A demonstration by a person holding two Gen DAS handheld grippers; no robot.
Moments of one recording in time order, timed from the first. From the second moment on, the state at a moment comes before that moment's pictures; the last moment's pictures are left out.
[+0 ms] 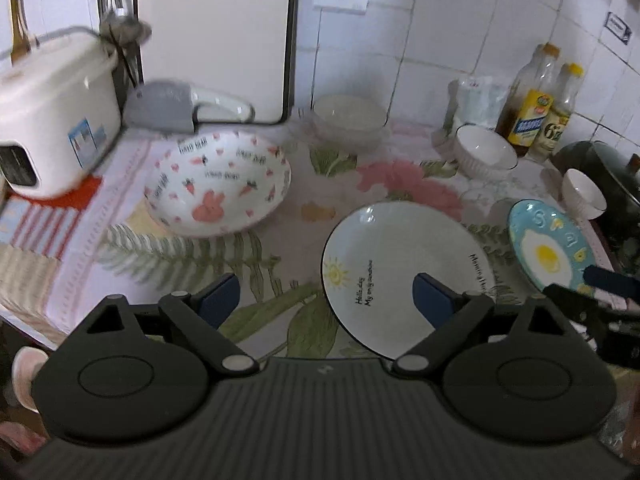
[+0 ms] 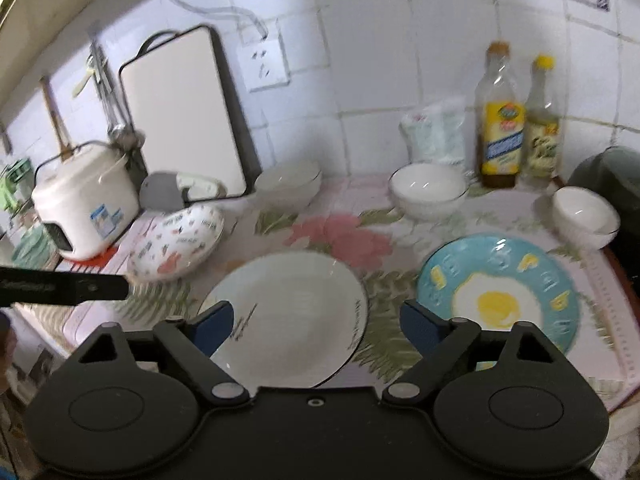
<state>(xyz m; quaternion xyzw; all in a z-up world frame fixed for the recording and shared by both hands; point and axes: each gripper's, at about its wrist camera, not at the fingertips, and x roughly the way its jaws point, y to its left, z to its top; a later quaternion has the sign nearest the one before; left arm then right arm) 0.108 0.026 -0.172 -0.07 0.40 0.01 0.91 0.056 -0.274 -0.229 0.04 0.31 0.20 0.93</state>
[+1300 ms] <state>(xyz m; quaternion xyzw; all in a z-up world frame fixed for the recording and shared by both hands) 0.172 0.005 -0.279 -0.08 0.44 0.02 0.90 0.122 -0.274 -0.332 0.10 0.36 0.22 0.90</state>
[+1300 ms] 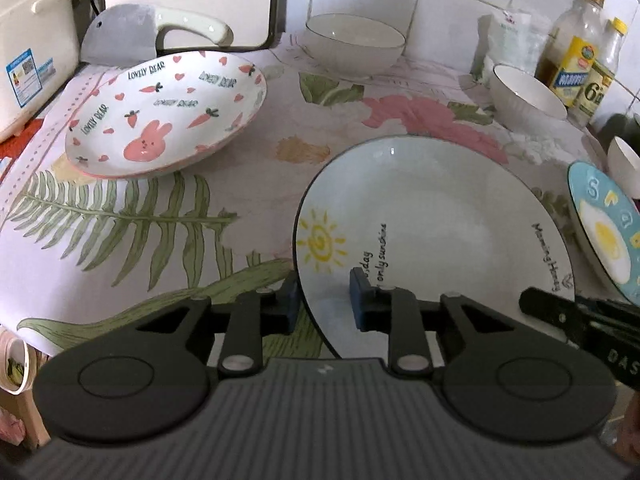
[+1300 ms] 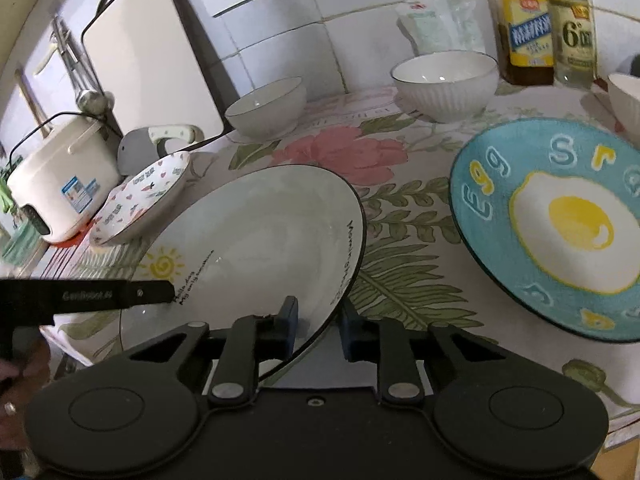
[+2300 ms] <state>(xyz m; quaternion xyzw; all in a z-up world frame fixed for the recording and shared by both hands) 0.292 0.020 -0.272 -0.09 0.44 -0.04 0.89 0.219 -0.257 -0.305 0.08 0.38 0.17 0.91</state>
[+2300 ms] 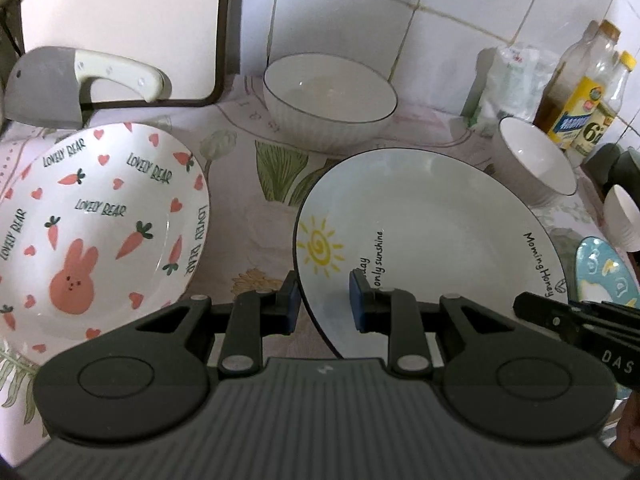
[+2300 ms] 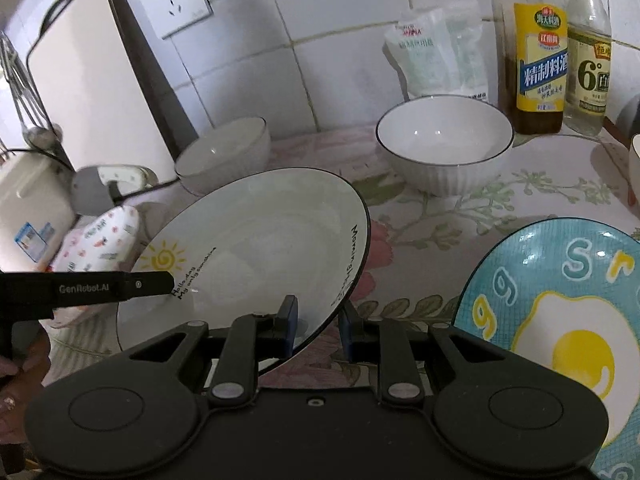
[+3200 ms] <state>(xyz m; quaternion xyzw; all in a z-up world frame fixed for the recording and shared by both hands) 0.282 0.007 -0.254 -0.03 0.46 -0.04 0.89 0.205 -0.238 -0.297 -0.06 0.34 0.13 0.93</state>
